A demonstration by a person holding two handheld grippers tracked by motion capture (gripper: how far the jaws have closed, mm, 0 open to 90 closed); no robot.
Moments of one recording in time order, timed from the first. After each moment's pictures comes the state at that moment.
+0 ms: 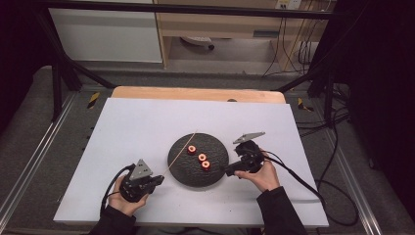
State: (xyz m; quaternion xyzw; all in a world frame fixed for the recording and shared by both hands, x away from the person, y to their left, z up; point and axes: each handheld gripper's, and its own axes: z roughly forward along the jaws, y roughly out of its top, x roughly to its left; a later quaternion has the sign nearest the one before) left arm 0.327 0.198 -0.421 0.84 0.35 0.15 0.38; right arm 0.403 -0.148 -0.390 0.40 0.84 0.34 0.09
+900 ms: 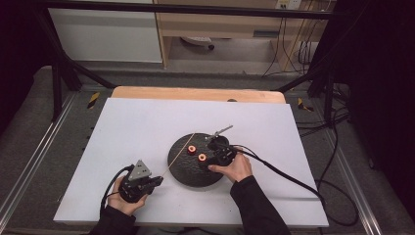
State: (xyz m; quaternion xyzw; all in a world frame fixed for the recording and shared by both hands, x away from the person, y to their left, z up) left arm 0.328 0.200 -0.426 0.84 0.35 0.14 0.38; right arm 0.425 -0.075 -0.399 0.42 0.86 0.28 0.04
